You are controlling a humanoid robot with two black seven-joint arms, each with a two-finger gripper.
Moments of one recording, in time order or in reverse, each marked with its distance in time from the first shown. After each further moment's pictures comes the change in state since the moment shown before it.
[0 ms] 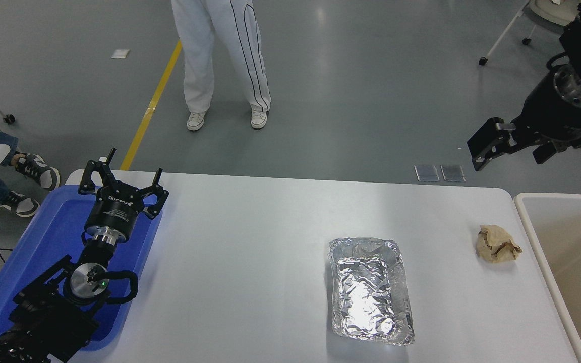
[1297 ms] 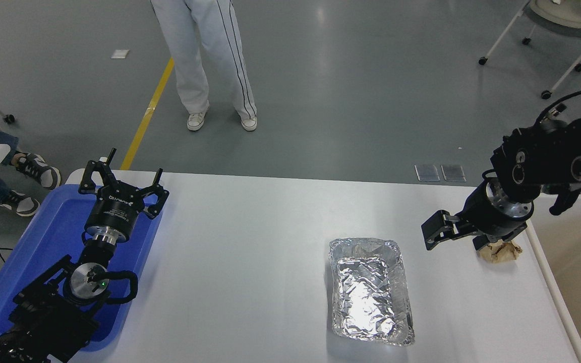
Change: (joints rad) left arm 0.000 0.000 0.000 0.000 0.000 0.000 0.000; right arm -0.507 0.054 0.132 -0.002 0.073 -0.377 0.000
